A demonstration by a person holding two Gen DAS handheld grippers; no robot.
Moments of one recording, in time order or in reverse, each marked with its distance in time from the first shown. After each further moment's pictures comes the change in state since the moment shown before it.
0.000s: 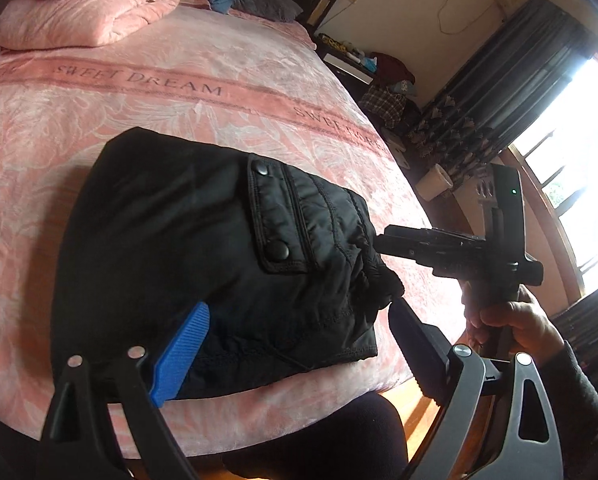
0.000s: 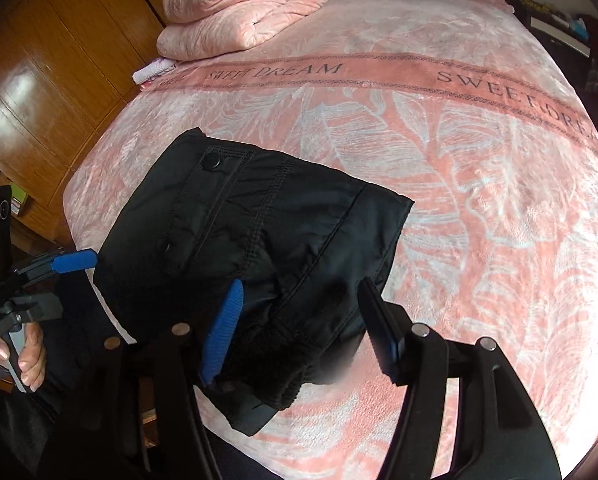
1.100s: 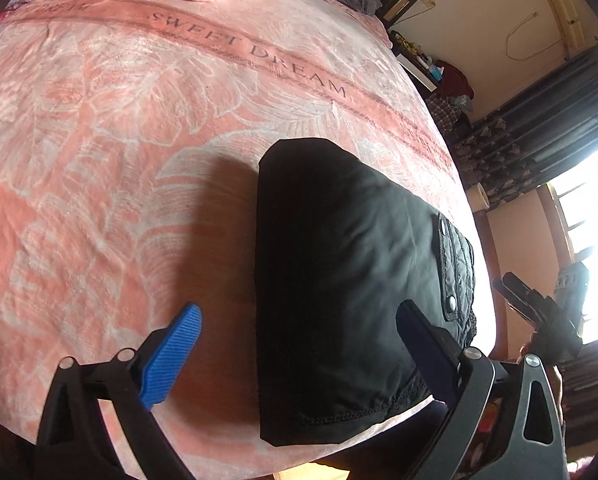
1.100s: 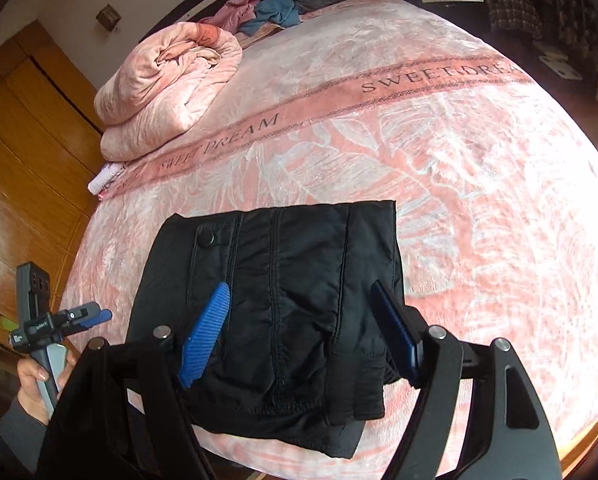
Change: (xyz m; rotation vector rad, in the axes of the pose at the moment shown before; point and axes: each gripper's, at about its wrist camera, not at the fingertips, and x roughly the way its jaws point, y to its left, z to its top) left arm -0.011 0.172 0.052 -0.179 0.114 0.050; right arm -0.004 -0.002 -0.006 0.423 -0.218 -0.063
